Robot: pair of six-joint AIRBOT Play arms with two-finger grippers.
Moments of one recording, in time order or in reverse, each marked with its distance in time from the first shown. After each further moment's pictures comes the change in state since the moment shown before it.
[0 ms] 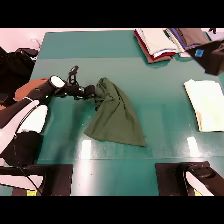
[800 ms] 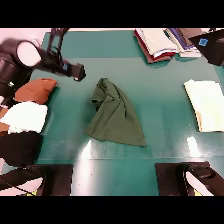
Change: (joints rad) left arm -0.115 0.257 0.311 0.637 -0.352 -0.137; right arm 0.000 0.010 0.010 0.039 -0.132 -0.007
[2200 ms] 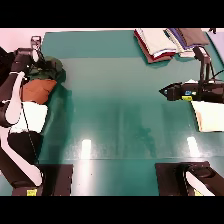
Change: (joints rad) left arm 0.416 -0.636 0.466 0.334 0.185 -0.113; right arm 0.000 -0.035 -0.455 -0.003 -0.021 0.001
